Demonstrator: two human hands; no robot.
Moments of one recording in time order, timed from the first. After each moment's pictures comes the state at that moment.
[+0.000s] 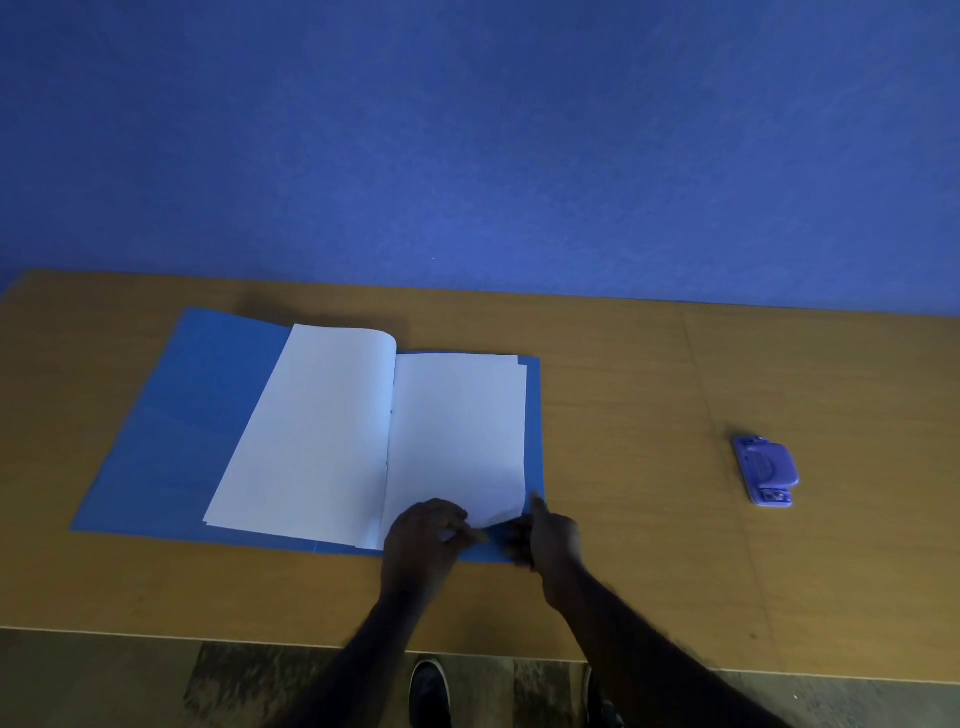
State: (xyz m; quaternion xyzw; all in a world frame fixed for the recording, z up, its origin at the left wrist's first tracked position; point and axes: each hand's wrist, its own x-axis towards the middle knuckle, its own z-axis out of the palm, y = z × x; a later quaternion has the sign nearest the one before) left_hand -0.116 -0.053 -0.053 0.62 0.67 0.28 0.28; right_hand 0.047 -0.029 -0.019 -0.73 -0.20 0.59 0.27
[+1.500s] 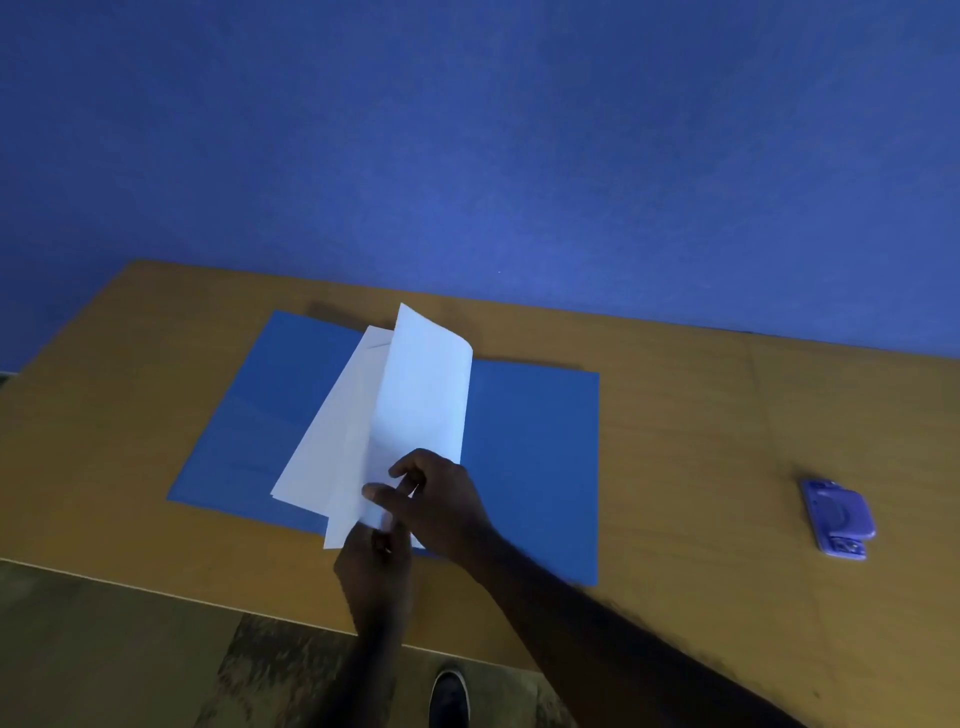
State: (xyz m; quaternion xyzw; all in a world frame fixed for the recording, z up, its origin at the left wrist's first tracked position) left_hand -0.171 -0.090 -0.003 0.33 0.81 0.46 0.13; right_hand -0.105 -0.015 0.052 -0.51 -0.66 0.51 0.19
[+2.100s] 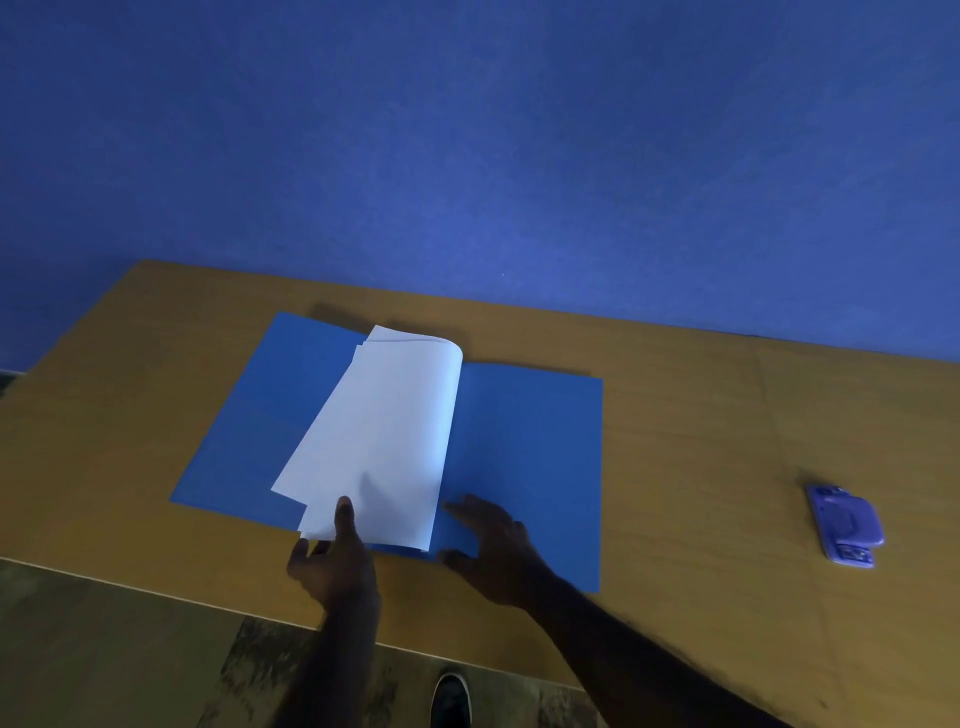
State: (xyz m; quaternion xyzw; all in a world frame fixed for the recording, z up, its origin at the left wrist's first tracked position) left_hand -0.204 -0.073 -0.002 -0.09 0.75 0.60 0.26; right_hand -0.039 -0.026 -0.017 -0.48 -0.77 0.41 0.02
